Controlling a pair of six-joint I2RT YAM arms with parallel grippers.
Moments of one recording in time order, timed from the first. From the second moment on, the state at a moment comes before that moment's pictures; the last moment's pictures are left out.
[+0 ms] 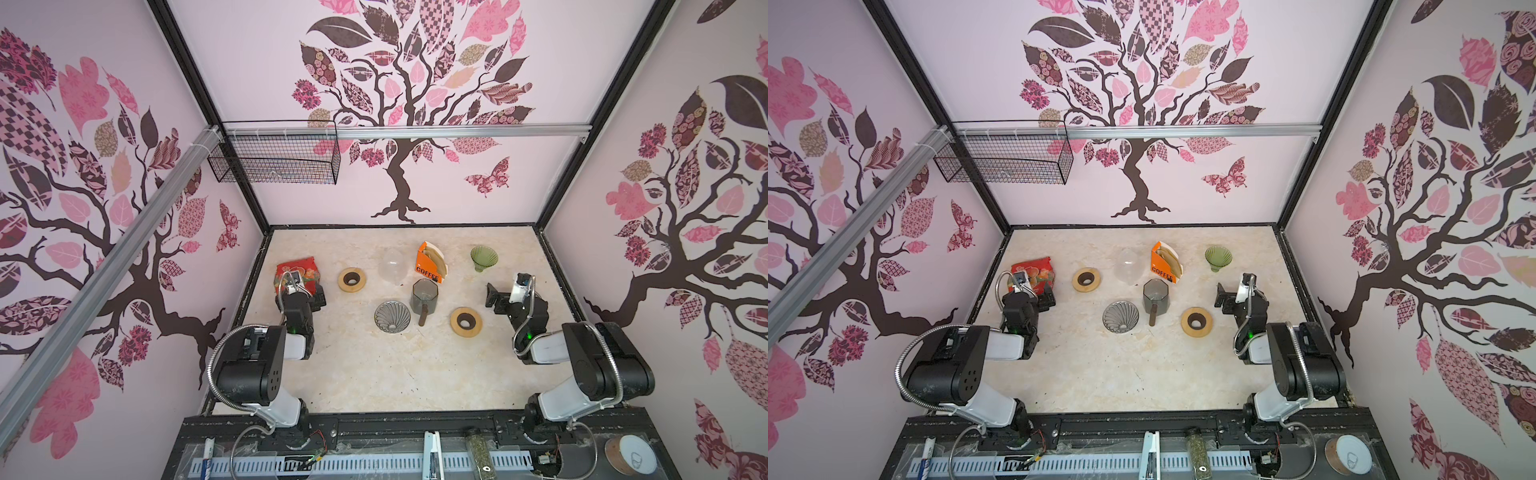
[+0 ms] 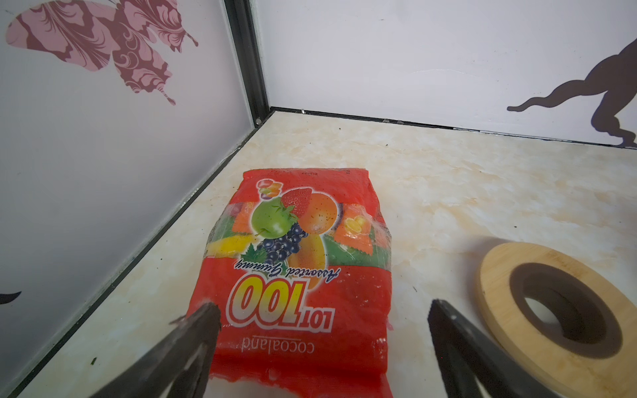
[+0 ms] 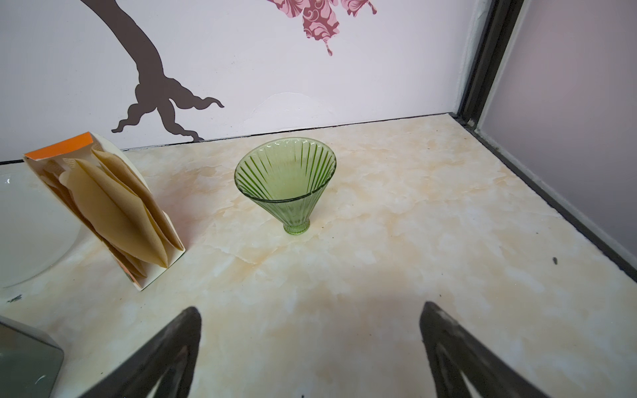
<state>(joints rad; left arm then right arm) 0.00 1.58 0.37 0.93 -0.28 -0.06 0.00 1.56 0.27 1.09 -0.03 0.11</state>
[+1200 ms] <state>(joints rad) 0.13 1.27 0.91 -0.20 -0.34 -0.54 -0.01 1.43 1.20 -0.22 -0.09 0.77</state>
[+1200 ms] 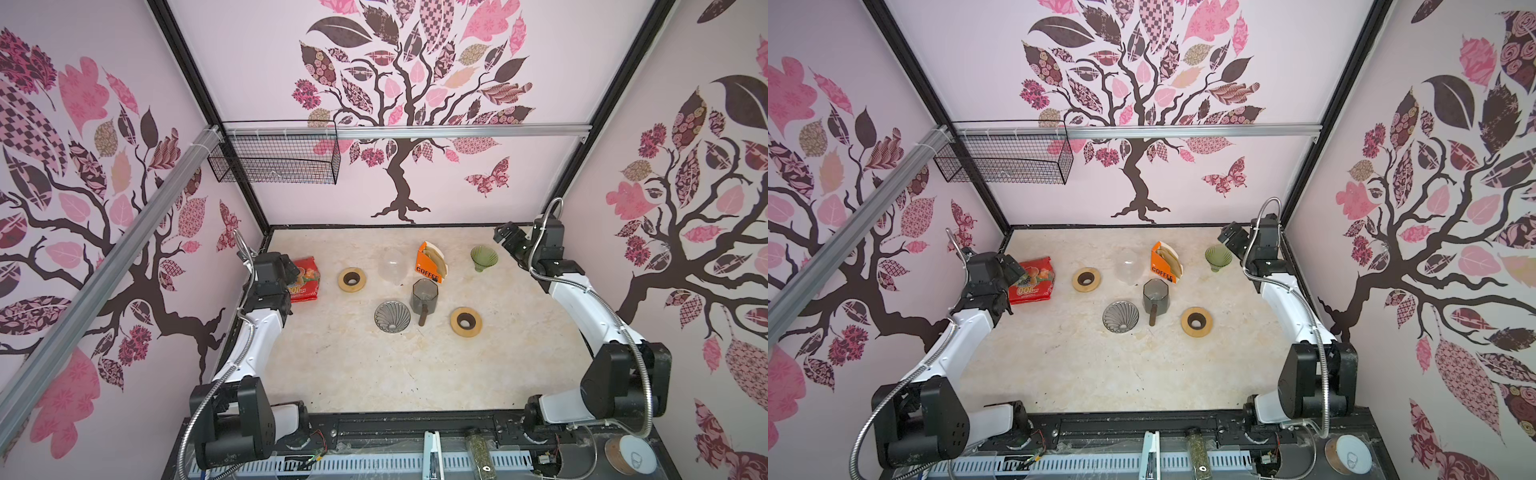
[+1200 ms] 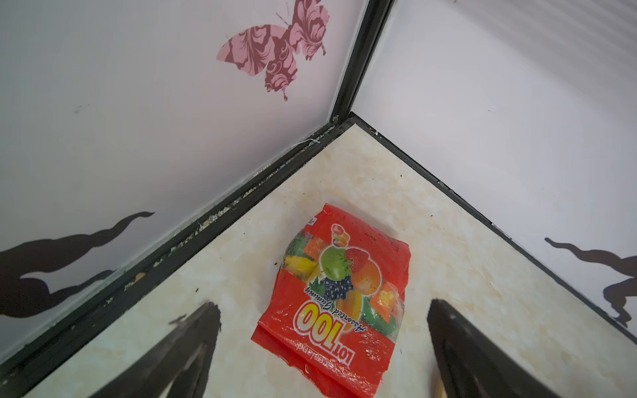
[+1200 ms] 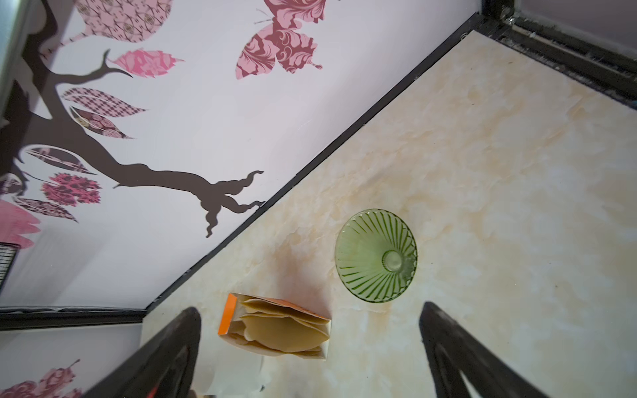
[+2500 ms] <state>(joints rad) -0.14 0.94 1.00 -0.81 0.31 -0.69 -0.05 1.46 1.42 -0.39 -0.26 1.13</state>
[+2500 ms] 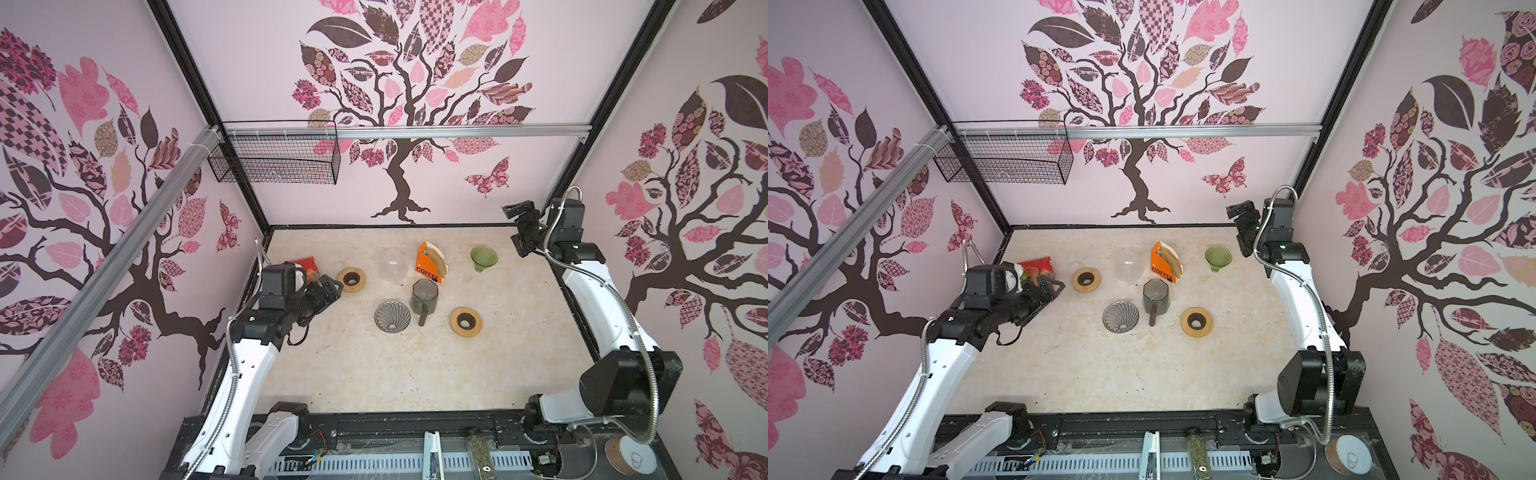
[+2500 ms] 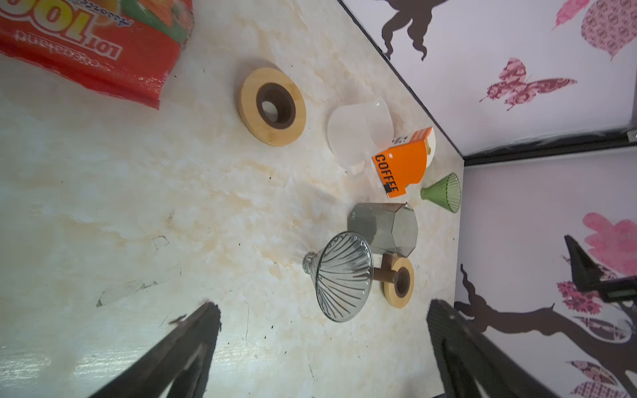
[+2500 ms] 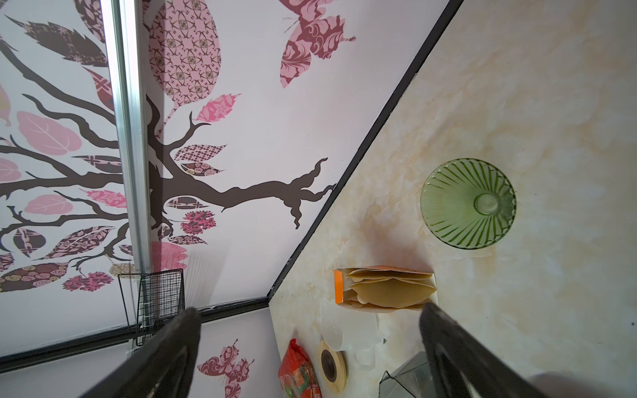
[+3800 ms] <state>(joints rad) -0.51 1.19 1.19 -0.70 0.41 -0.97 0.03 0.89 0.66 -0.56 -0.33 0.83</state>
